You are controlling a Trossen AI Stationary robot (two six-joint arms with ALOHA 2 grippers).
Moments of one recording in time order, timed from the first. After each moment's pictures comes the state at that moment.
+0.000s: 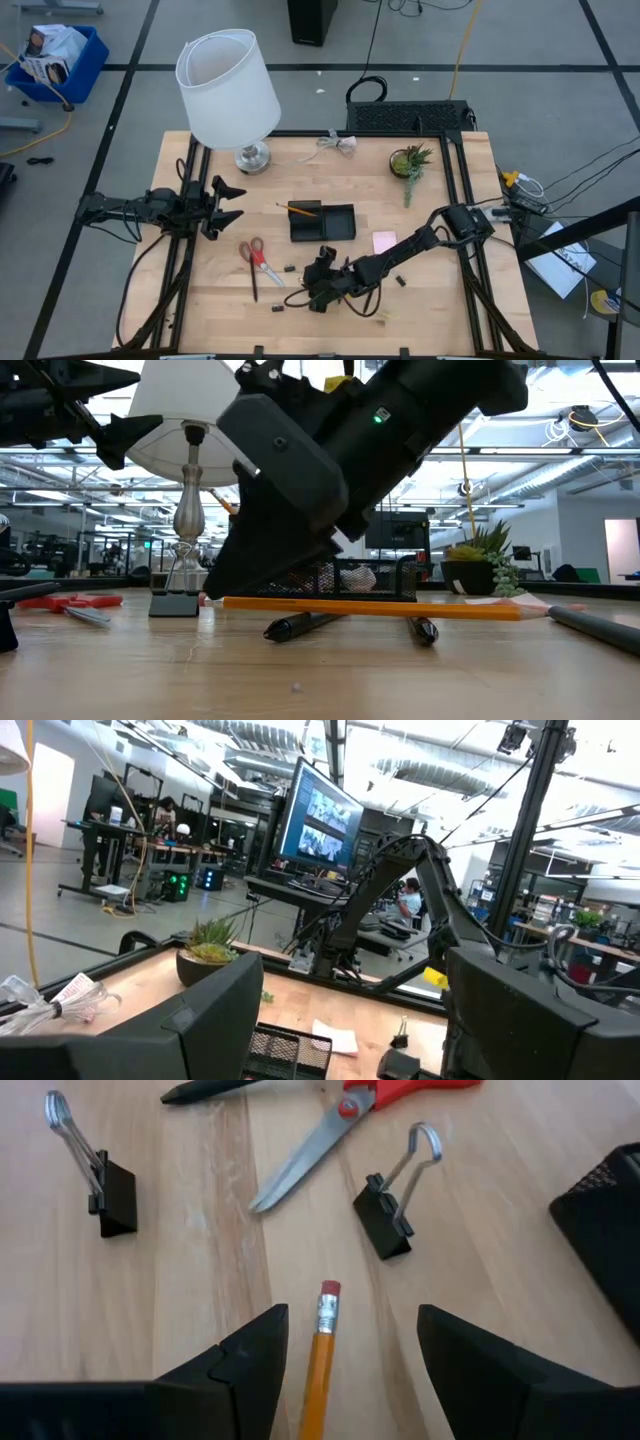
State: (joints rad) left arm -0.10 0.05 0.01 0.29 -0.16 -0.21; right arm 0.42 2.18 1.40 -0.06 0.43 0.43
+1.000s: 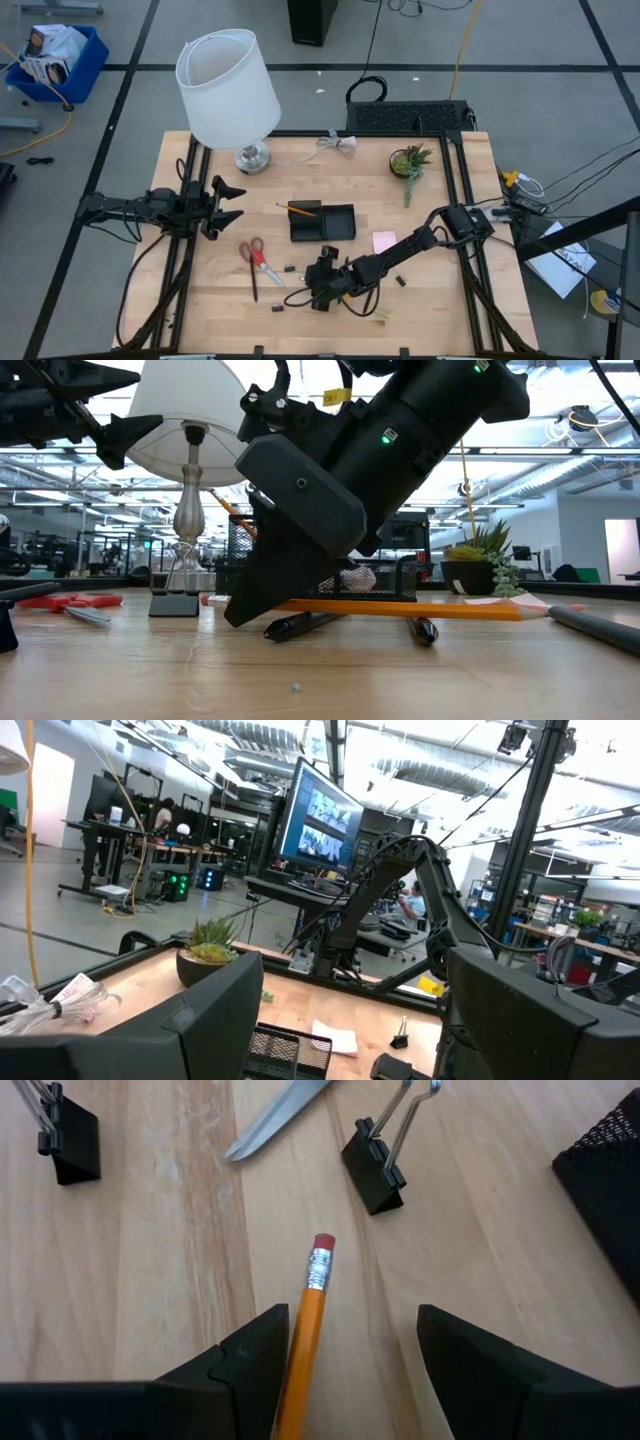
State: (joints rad) left arm -0.10 0.05 0.01 0.29 -0.16 -0.21; right arm 0.41 2.19 1.40 -0.13 0.41 0.44
